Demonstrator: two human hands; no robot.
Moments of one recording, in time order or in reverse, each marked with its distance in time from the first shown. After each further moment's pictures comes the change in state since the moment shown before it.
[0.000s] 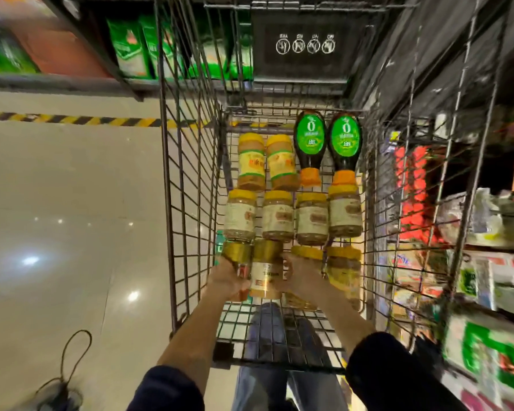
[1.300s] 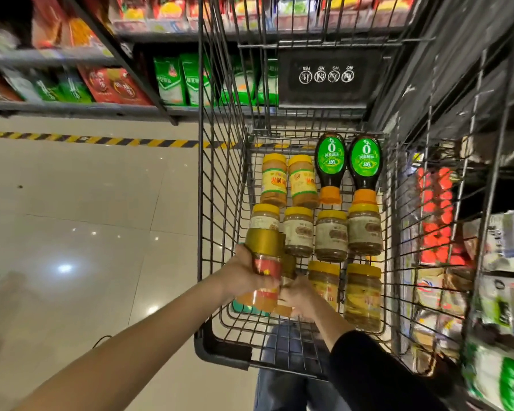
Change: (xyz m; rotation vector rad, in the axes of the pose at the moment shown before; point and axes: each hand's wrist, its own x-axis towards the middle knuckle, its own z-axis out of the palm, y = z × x) left_hand -0.119 0.060 -0.068 -0.156 -0.156 0.266; right_hand 0.009 -0.009 0.032 0.369 -0.033 0.143
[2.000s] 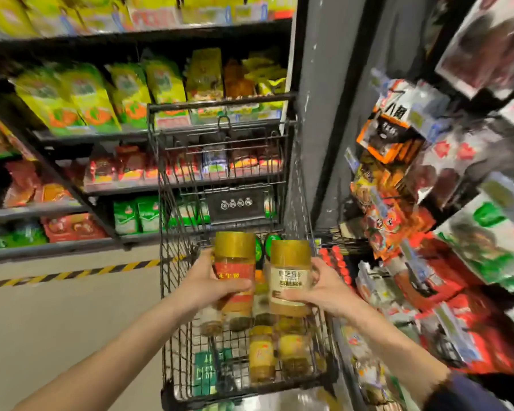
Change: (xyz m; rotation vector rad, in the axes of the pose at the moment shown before) left_hand -0.199 0.141 0.024 0.007 0.095 0.574; right_hand -0.298 -0.064 -0.146 0.106 0.307 -0.605
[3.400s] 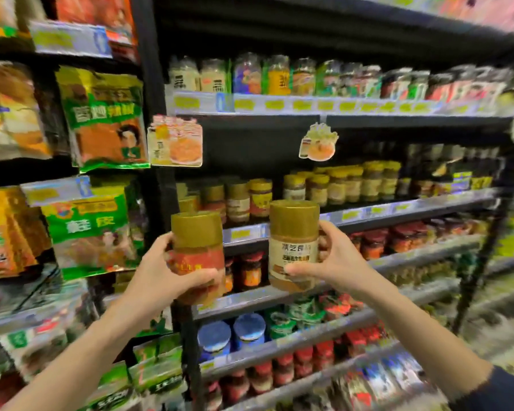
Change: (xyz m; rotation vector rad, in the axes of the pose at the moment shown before) left_hand -0.535 0.066 0.351 0.127 -1.388 1.020; right_hand -0.829 0.119 0.145 0.019 1.905 -0.015
